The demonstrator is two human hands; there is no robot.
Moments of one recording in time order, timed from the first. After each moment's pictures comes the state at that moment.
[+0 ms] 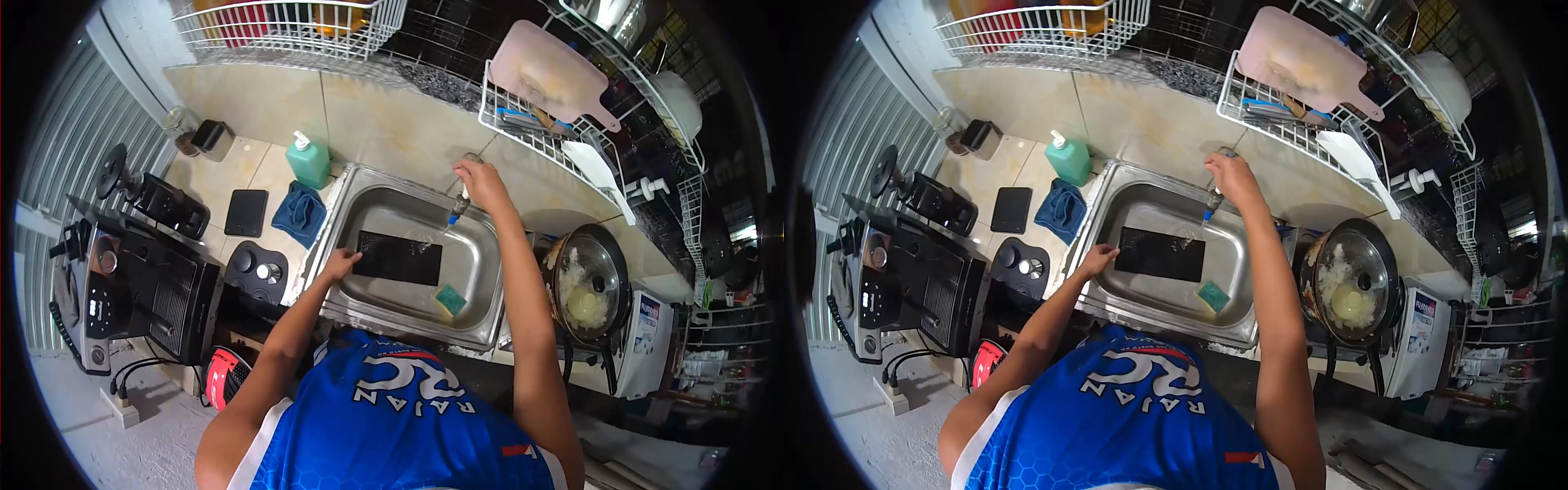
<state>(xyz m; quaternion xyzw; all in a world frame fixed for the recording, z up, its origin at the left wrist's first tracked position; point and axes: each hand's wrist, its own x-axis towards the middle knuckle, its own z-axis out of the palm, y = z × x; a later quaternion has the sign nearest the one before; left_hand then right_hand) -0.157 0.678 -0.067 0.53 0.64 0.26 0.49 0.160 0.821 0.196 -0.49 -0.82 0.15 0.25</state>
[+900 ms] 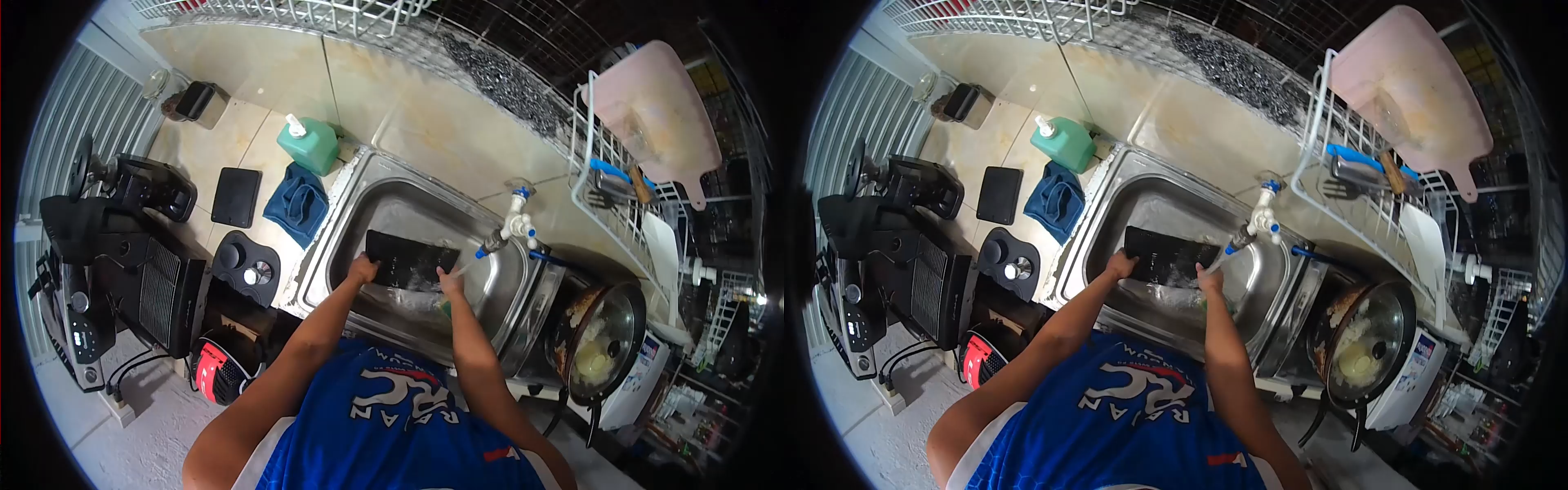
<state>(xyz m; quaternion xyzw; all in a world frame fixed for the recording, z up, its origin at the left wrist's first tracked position) -0.095 0.694 -0.149 0.47 0.77 0.03 0.44 0.185 0.704 -0.162 -0.80 -0.49 0.34 0.01</state>
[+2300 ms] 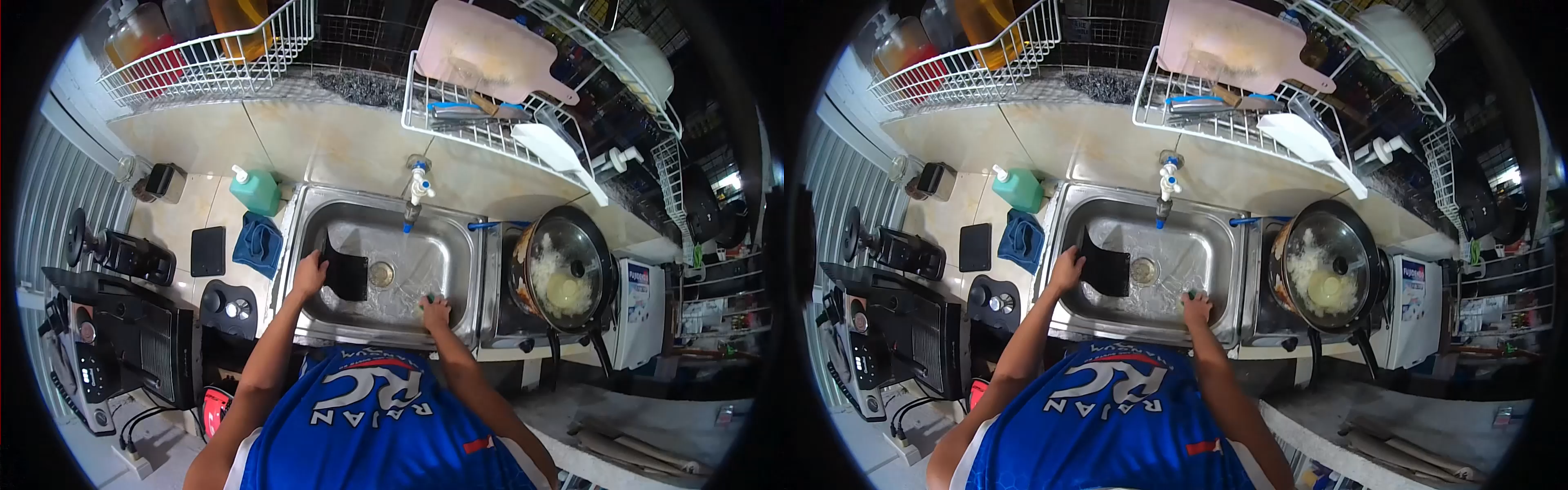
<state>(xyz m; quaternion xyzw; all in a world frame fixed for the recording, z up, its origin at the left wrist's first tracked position) -0.126 0.713 -0.002 0.66 0.63 0.23 0.34 0.236 0.589 -0.124 -0.74 -0.60 0.20 -0.21</state>
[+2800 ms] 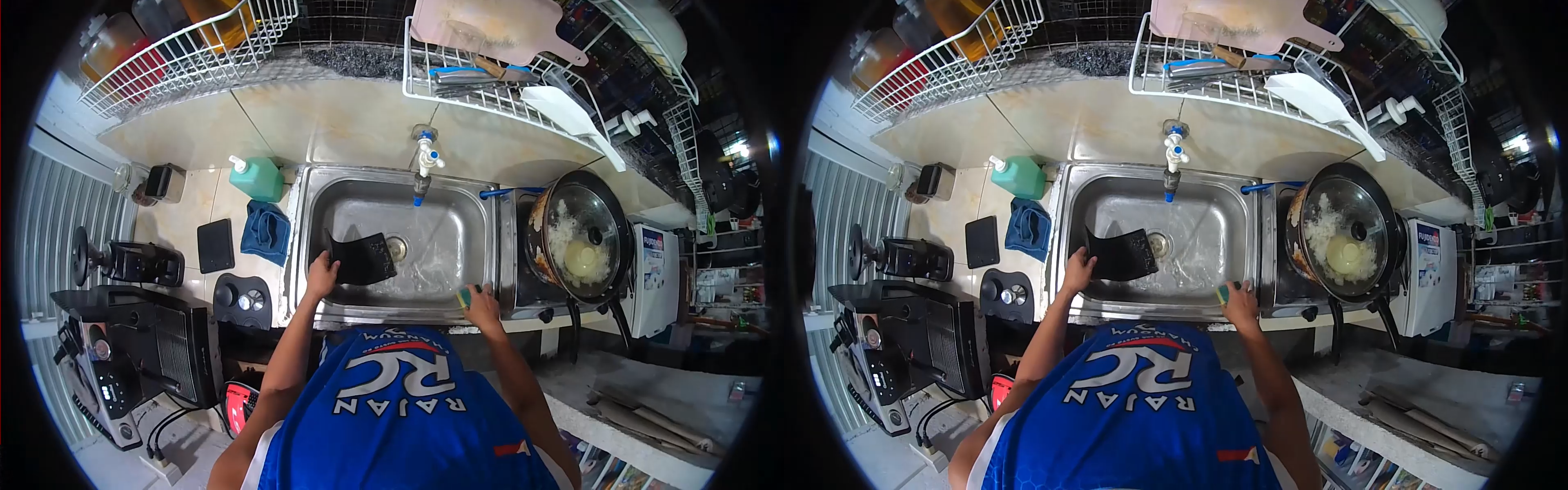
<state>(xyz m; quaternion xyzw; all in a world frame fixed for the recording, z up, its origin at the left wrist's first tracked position) -0.131 0.672 -0.008 0.63 0.65 0.19 0.37 0.254 0.532 0.029 -0.77 -0.58 0.22 -0.11</state>
